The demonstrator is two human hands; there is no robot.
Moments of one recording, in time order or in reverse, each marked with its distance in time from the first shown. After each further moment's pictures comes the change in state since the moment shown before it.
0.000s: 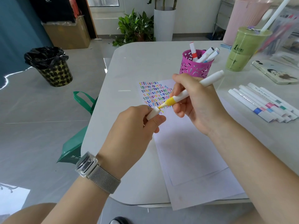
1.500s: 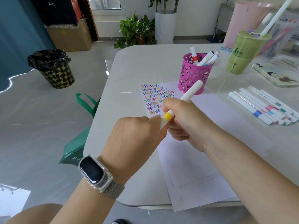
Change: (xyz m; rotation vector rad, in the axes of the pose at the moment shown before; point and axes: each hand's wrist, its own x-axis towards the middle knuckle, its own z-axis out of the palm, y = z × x) left_hand -0.008 -0.005 -0.004 0.623 0.214 0.643; right_hand -0.016 0.008 0.011 -0.297 -0.081 0.322
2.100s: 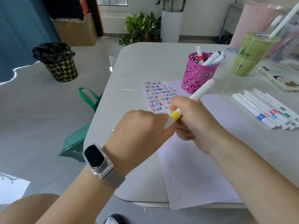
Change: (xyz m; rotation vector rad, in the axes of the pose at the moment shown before) left_hand 0.007 0.007 -0.002 -0.187 -0.022 -0.059; right_hand -0.007 0.000 -0.005 0.029 0.026 -0.044
